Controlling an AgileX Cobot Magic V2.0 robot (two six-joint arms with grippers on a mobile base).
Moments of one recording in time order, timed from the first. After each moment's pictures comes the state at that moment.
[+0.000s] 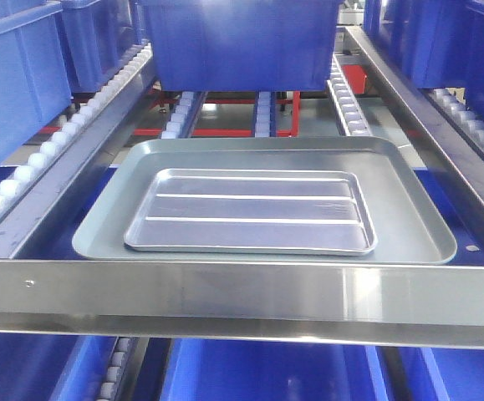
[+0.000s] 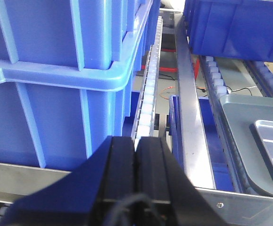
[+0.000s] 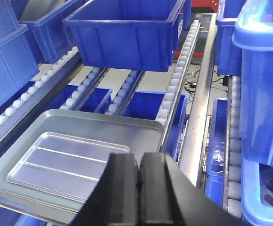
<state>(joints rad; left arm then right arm) -0.02 -0.01 0.03 -0.06 0.06 0.03 0.41 0.25 -0.60 -0.28 0.57 0.36</state>
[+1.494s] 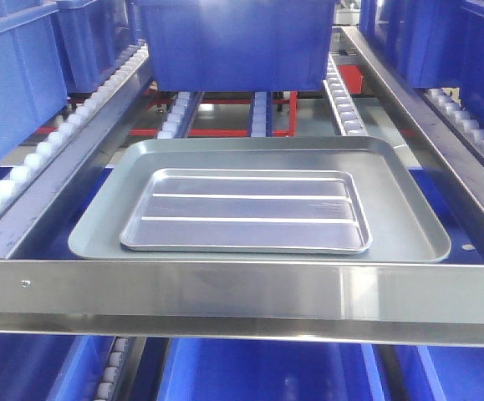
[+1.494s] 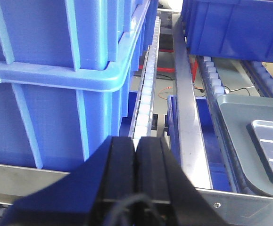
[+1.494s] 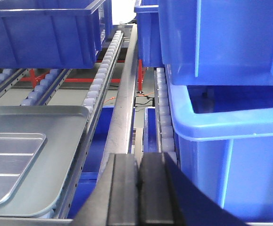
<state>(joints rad) -0.02 -0.01 0.03 -0.06 0.06 0.03 -0.04 -0.01 0.03 0.02 0.04 0.03</state>
